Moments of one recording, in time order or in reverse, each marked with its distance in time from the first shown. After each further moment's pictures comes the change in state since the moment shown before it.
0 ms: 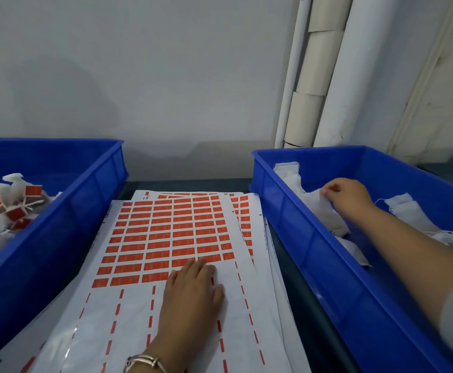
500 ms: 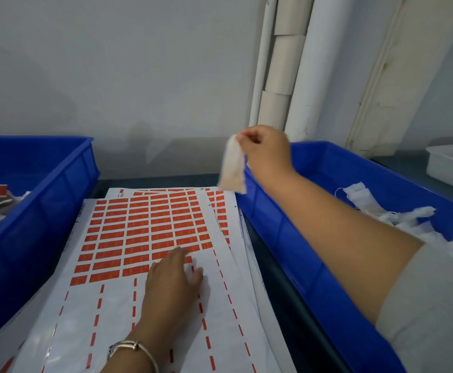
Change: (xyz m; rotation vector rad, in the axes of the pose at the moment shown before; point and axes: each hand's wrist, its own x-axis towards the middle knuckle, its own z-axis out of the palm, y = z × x) left_hand 0.000 0.004 -0.001 -0.411 0.058 -0.122; right_hand -0.081 -0.161 -0.012 0.449 0.150 -0.262
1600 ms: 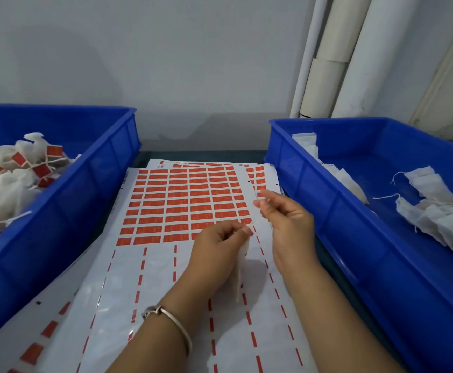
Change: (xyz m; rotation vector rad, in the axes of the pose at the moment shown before) left_hand -0.002 0.023 -0.027 -0.563 -0.165 -0.053; right_hand -0.137 0.053 0.054 0.685 -0.046 0.434
